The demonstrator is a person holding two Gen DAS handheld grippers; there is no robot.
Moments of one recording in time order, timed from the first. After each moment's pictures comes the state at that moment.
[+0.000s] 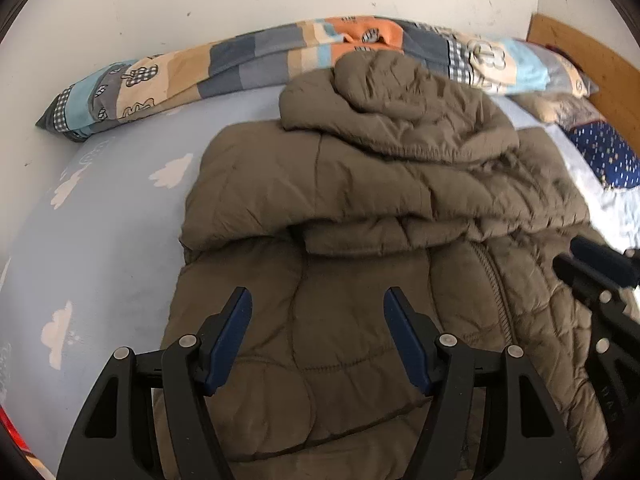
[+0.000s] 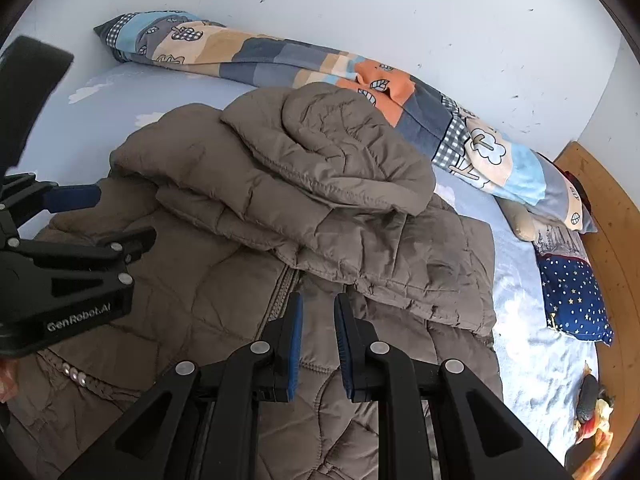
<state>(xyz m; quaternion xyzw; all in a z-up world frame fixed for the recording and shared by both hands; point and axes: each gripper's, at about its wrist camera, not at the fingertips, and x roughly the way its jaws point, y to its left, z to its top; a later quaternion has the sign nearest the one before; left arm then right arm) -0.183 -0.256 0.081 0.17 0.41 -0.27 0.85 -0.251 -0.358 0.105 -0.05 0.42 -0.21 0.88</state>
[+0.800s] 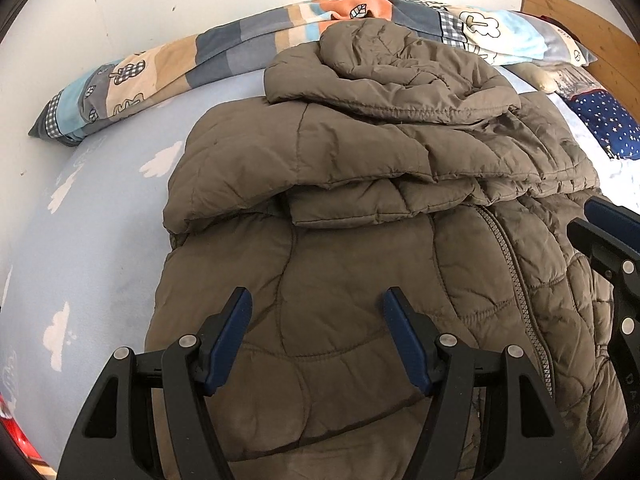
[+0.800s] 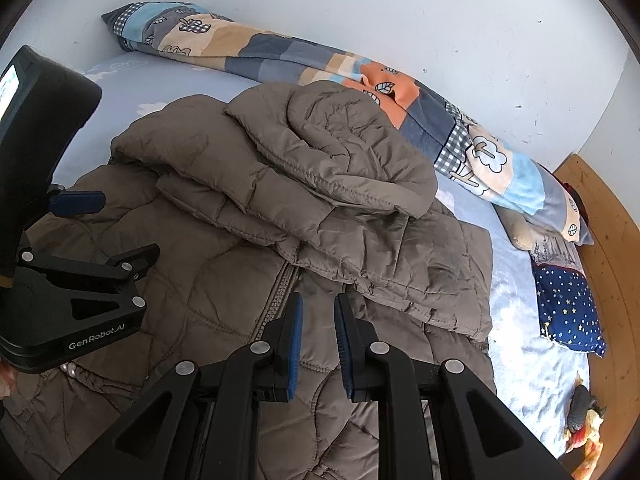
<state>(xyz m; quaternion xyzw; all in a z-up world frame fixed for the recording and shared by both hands) -0.186 -0.264 0.063 0.21 0.42 -0.27 0.84 -0.251 -0.352 0.102 -0.08 0.43 -0.21 0.88</state>
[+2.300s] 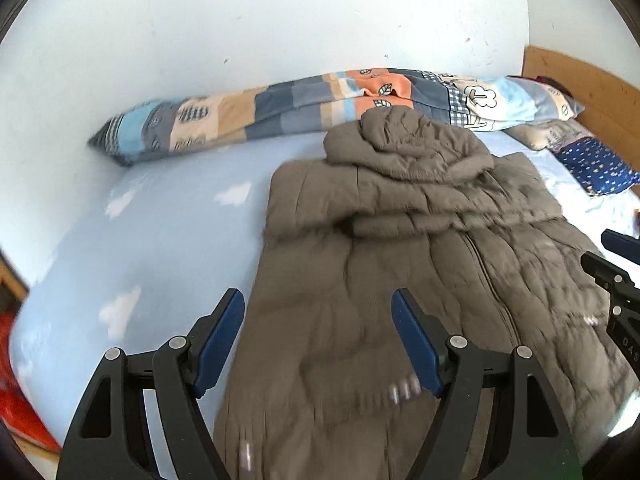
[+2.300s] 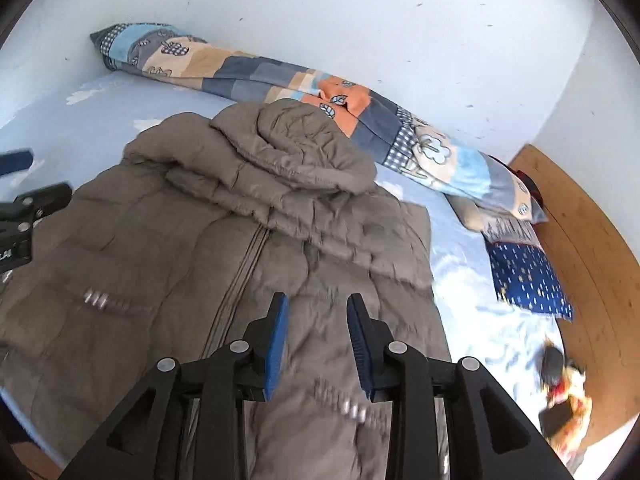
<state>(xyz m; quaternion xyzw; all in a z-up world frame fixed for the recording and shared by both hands) -0.268 -0.150 0.131 0.15 0.33 -0.26 0.90 -0.354 -0.320 0.136 -0.07 0.39 -0.27 0.88</state>
